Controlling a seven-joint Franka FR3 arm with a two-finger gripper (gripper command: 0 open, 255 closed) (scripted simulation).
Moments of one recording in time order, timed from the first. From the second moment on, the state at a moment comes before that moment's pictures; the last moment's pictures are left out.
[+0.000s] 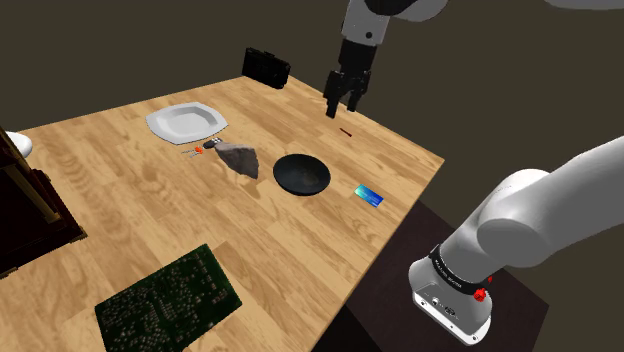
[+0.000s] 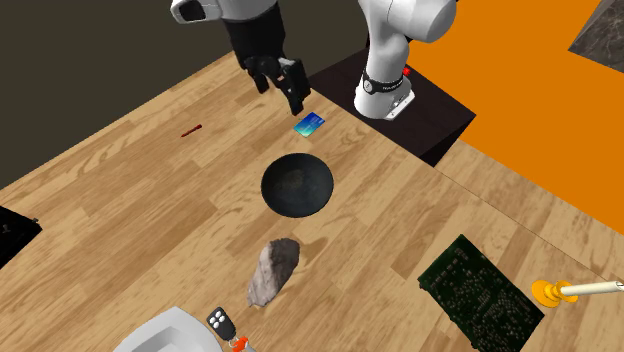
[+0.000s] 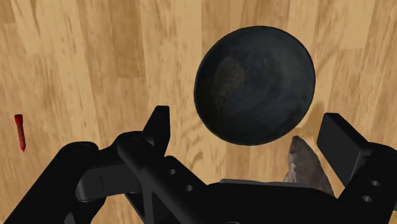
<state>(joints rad) 0.09 -0.34 0.06 -2.26 0.15 1.83 -0.07</state>
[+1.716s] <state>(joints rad) 0.26 0.63 0.16 -1.35 0.00 1.95 0.00</state>
